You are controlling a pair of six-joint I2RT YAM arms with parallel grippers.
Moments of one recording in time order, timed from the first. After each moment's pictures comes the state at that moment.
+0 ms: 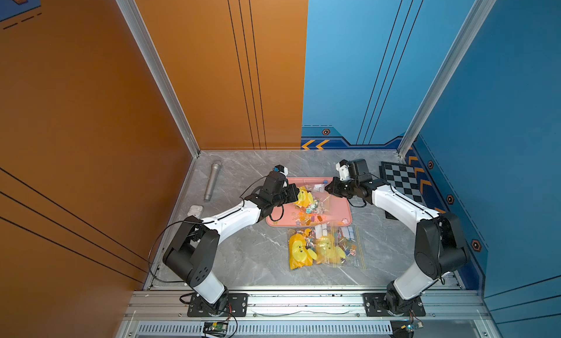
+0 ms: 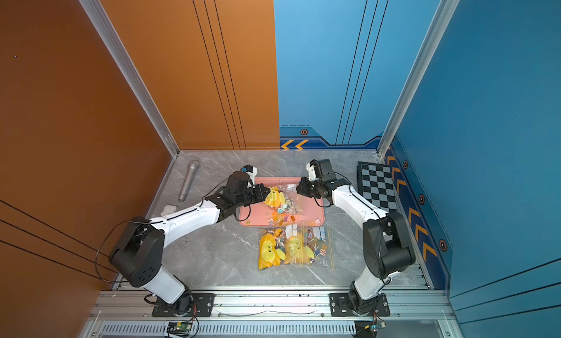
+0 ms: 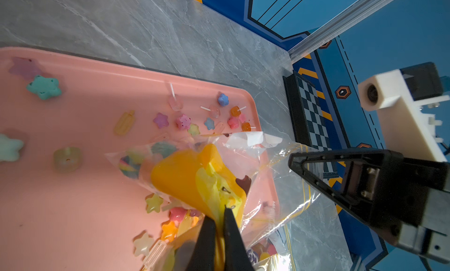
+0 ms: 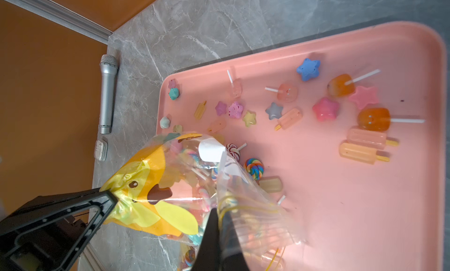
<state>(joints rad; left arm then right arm) -0.58 1.61 1.03 0.03 0.14 -0.72 0.32 1.65 1.17 -0.34 -0.38 0.55</state>
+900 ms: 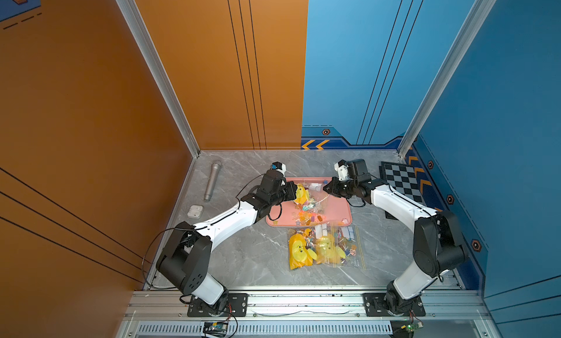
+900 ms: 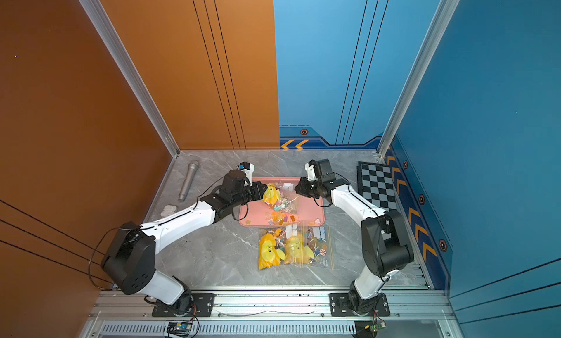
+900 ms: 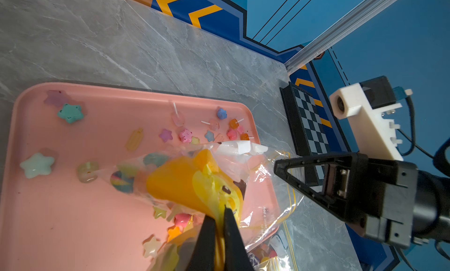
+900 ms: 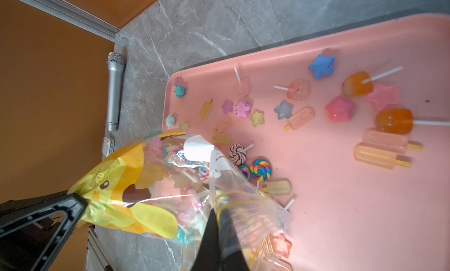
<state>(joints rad) -0.58 1.54 1.03 0.01 0.09 -0.67 0.32 1.67 1.17 -0.31 -0.42 0.55</state>
